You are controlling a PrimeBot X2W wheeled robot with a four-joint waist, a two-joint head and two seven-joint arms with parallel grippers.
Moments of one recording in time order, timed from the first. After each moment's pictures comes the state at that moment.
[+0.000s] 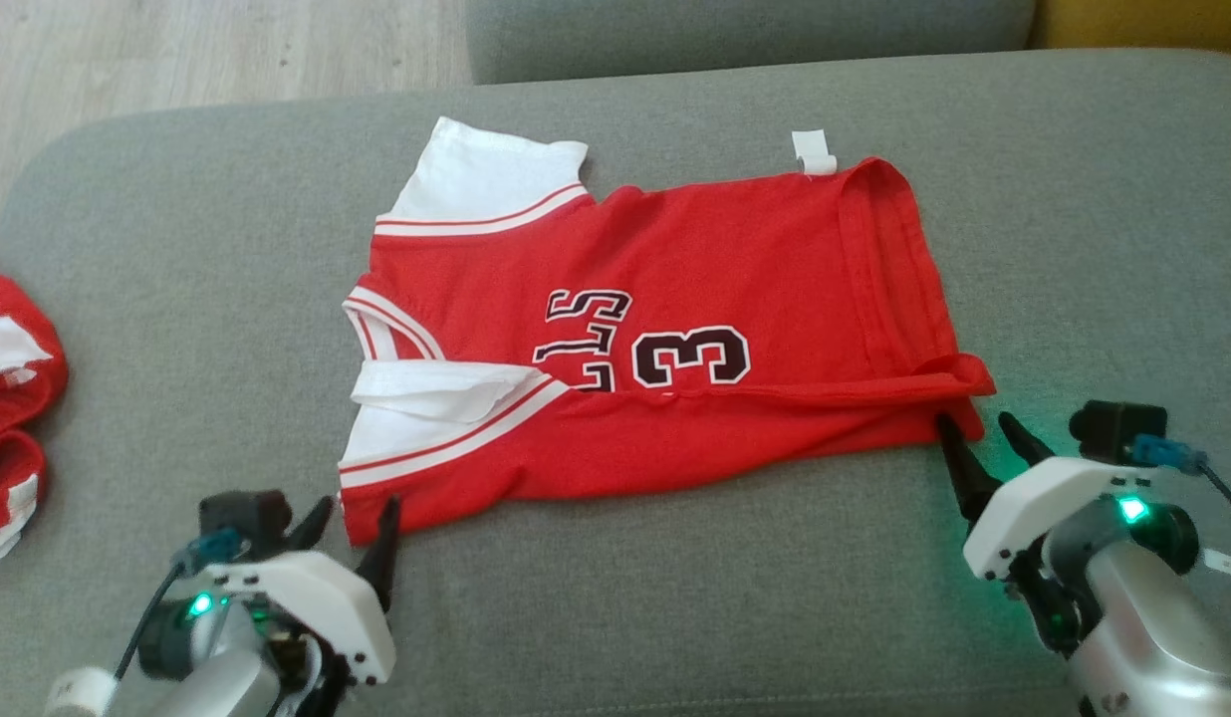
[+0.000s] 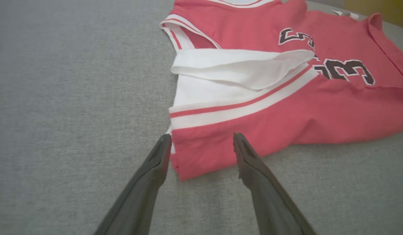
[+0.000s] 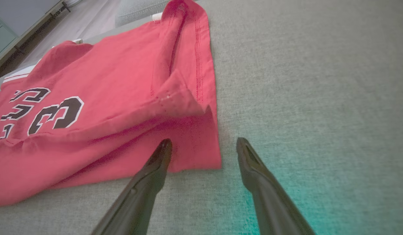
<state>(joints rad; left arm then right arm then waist) -0.19 0.47 -0.73 0.27 -0.82 0.29 -0.09 -0.34 -0.24 0.26 0.76 0.52 0.13 0.01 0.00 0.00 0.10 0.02</state>
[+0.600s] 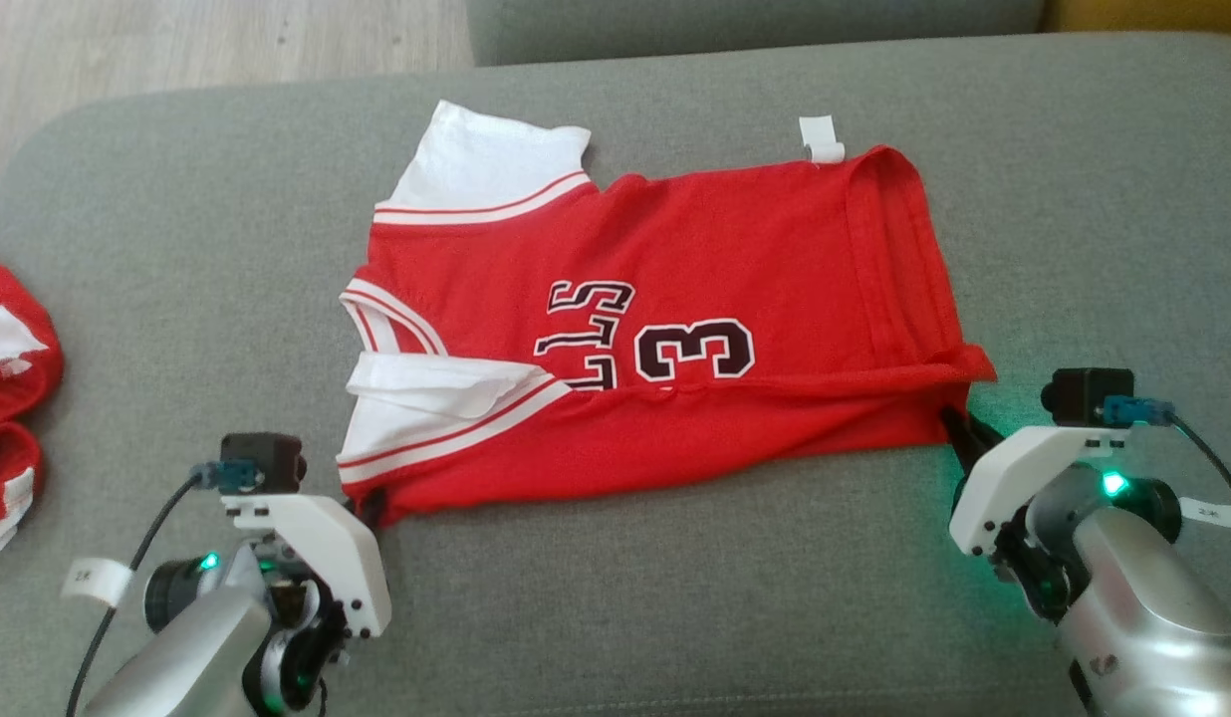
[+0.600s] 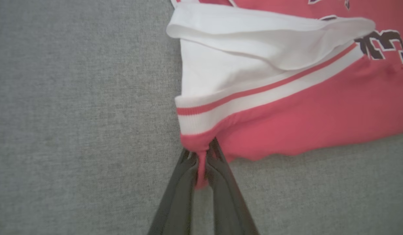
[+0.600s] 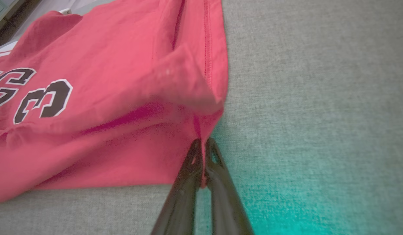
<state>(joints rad) -0.33 0.44 -0.77 0.44 -0.89 0.20 0.11 -0.43 -0.23 0.29 0.84 0.53 0.13 0.11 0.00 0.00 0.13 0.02</state>
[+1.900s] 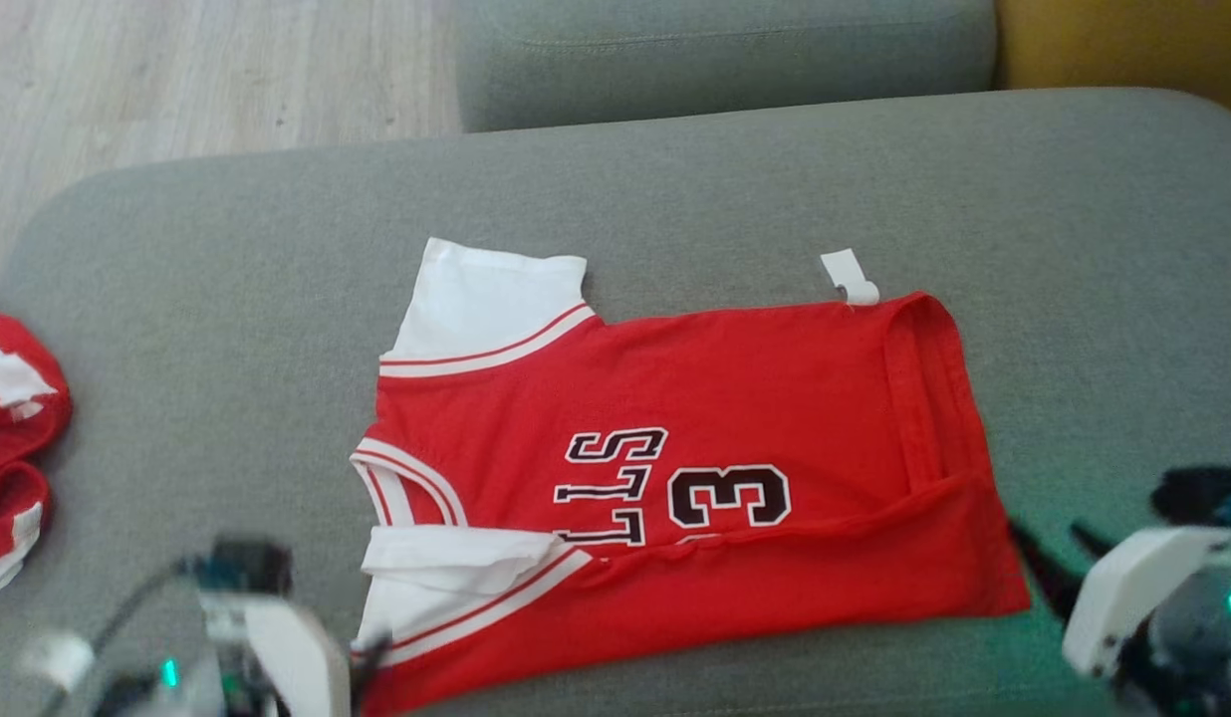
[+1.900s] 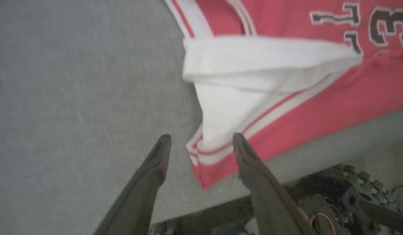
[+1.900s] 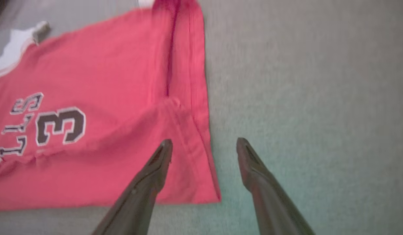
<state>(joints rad) -0.07 0.69 -0.81 0.02 -0.97 0.32 0.35 0.04 -0.26 -0.01 0.19 0.47 0.13 0.59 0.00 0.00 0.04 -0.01</state>
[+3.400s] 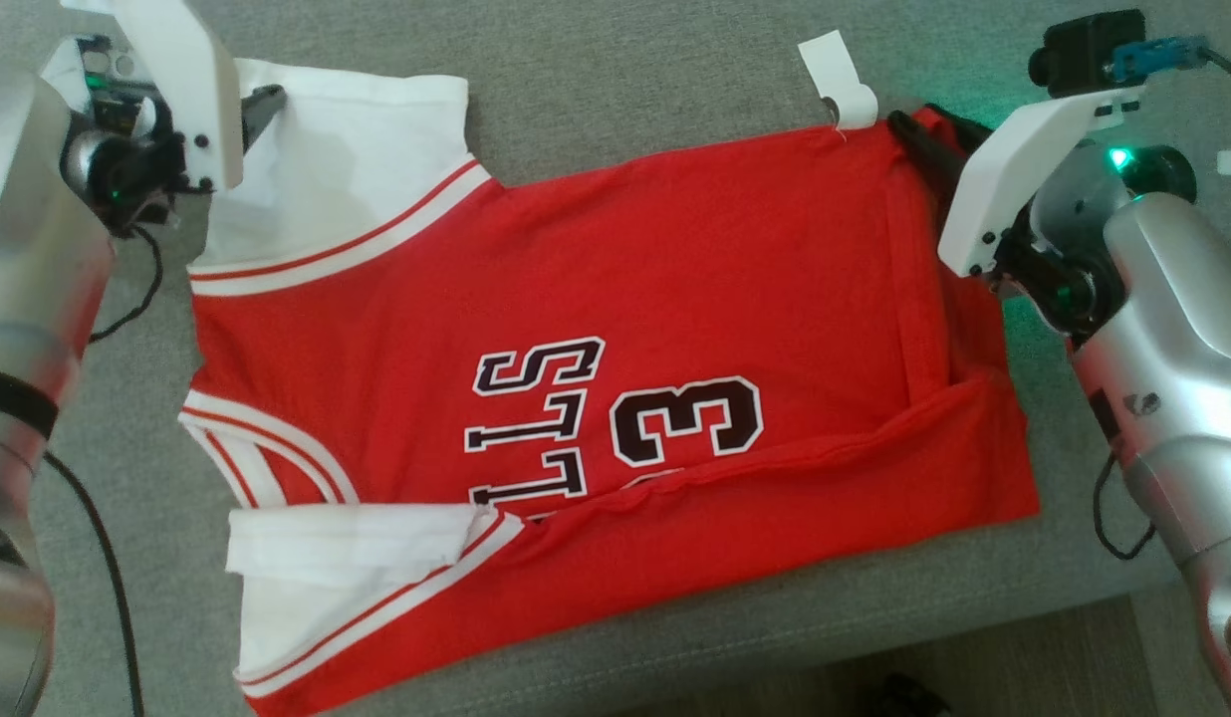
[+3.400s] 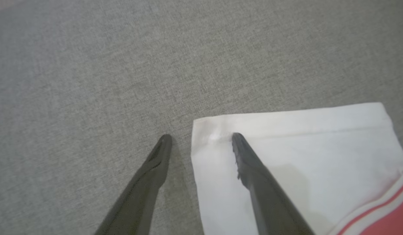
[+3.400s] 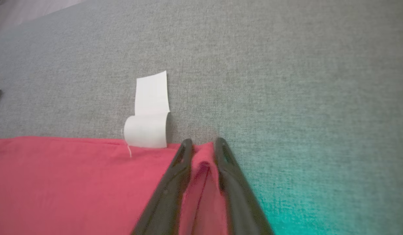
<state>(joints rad) -1.21 0.37 -0.86 1.02 -0.86 -0.12 0.53 -0.87 -0.29 0.48 0.73 0.67 0.13 0.39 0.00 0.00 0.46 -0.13</state>
